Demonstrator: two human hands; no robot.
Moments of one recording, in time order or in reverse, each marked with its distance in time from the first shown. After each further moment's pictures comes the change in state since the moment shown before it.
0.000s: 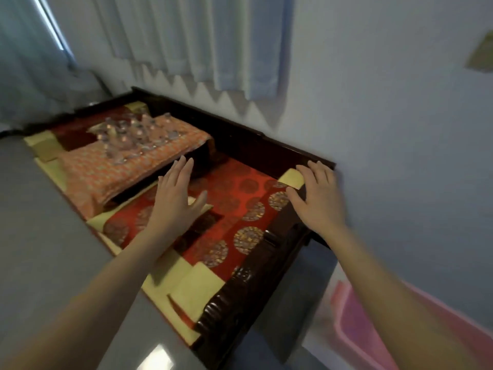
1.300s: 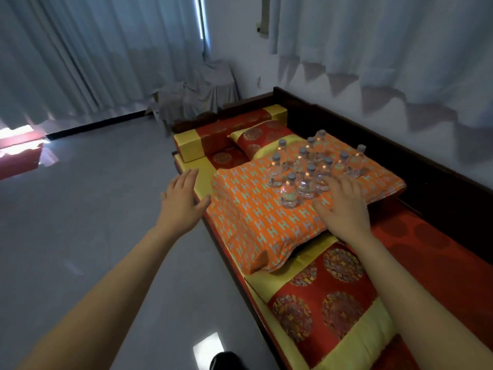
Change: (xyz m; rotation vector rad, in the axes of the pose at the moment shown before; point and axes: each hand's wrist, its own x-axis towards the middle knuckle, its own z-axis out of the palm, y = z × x) left_hand 0.196 -0.710 -0.196 0.192 0.008 -0.477; right_hand 0.341 -0.552 0.424 0.145 -0.183 -0.245
